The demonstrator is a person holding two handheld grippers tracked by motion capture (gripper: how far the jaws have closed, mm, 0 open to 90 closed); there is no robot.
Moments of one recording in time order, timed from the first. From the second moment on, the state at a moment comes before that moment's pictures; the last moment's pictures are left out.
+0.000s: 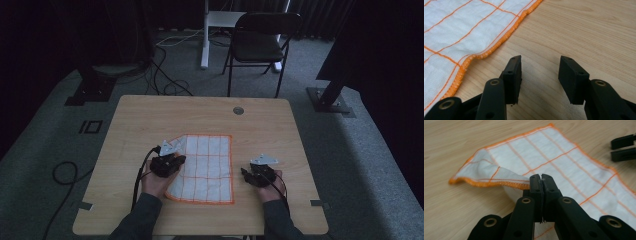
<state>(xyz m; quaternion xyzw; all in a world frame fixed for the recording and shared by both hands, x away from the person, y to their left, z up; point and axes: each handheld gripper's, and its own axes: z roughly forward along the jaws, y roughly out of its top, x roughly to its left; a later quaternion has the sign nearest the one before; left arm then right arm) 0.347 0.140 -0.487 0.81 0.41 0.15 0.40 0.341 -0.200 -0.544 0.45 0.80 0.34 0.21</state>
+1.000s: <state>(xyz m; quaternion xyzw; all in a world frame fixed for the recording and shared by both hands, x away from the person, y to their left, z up) 0.353 0.057 -0.482 0.85 0.33 0.13 0.40 0.341 -0.202 -0.545 0.46 0.79 0.35 0.20</state>
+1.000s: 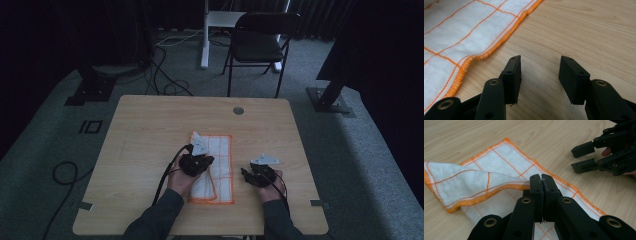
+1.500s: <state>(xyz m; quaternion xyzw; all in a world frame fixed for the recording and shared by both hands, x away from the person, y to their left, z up) 0.354 0.019 -0.488 0.86 0.30 0.12 0.39 0.341 -0.202 -0.546 0.46 0.79 0.35 0.20</state>
